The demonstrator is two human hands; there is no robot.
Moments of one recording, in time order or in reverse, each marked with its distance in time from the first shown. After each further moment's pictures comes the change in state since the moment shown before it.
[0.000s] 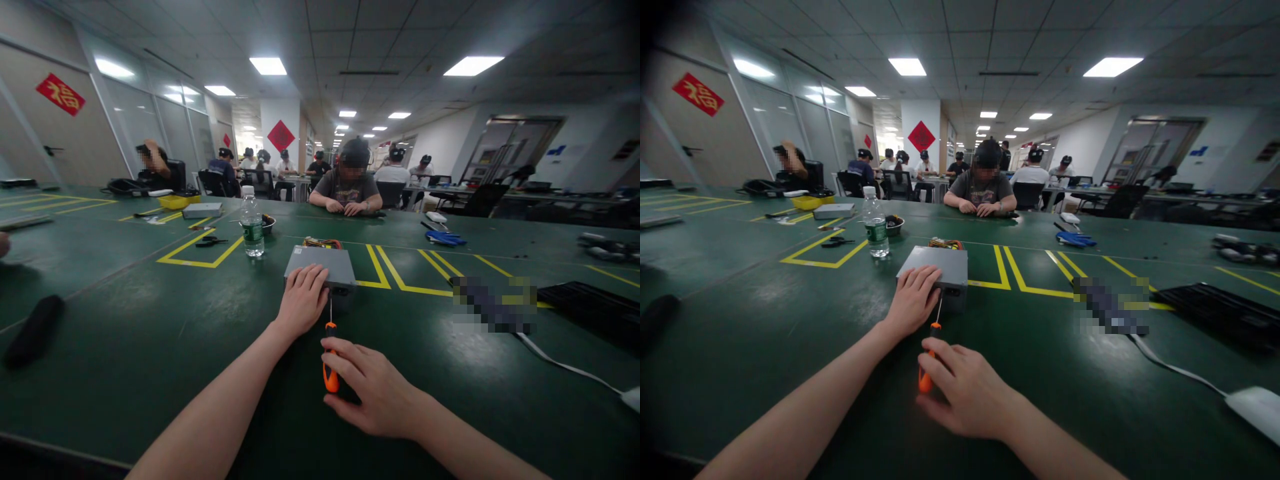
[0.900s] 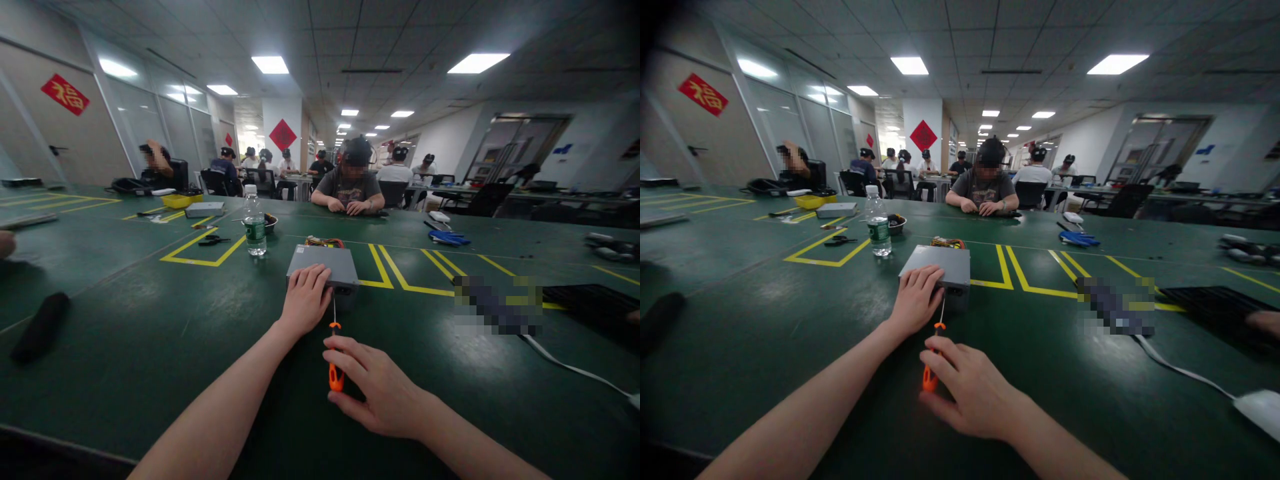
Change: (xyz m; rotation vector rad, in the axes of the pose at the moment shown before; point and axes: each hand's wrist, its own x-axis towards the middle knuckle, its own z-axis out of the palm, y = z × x) left_hand -0.001 0.002 0.000 -0.011 0.015 -0.041; right_hand 0.002 -0.002 -0.005 0.050 -0.048 0.059
